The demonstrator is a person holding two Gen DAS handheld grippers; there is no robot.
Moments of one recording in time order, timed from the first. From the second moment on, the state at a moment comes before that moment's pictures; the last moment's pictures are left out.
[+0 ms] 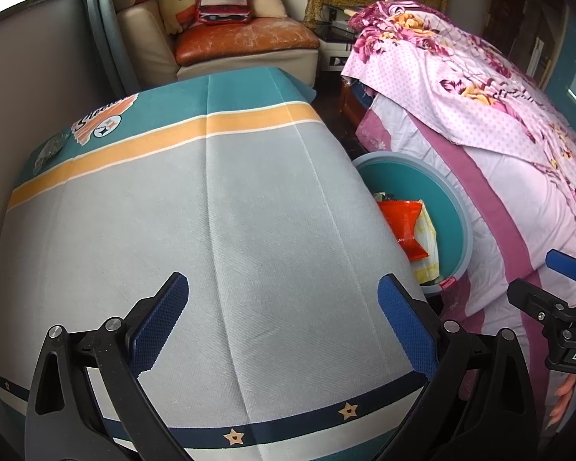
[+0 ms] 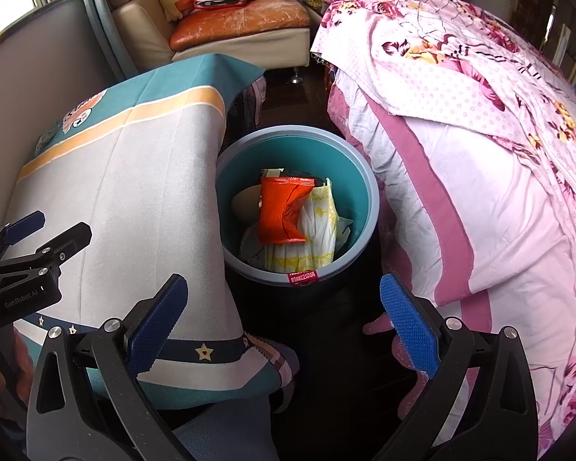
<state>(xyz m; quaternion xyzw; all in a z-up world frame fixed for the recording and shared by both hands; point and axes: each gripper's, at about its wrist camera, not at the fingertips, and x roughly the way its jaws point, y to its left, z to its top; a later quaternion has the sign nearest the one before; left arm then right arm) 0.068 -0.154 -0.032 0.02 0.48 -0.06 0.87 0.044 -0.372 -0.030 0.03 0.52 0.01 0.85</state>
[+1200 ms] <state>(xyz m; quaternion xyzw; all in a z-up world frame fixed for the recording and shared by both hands) 0.069 -0.152 -0.029 0.02 0.48 -0.06 0.88 0.048 -0.371 -0.032 0.02 0.52 0.01 0.85</state>
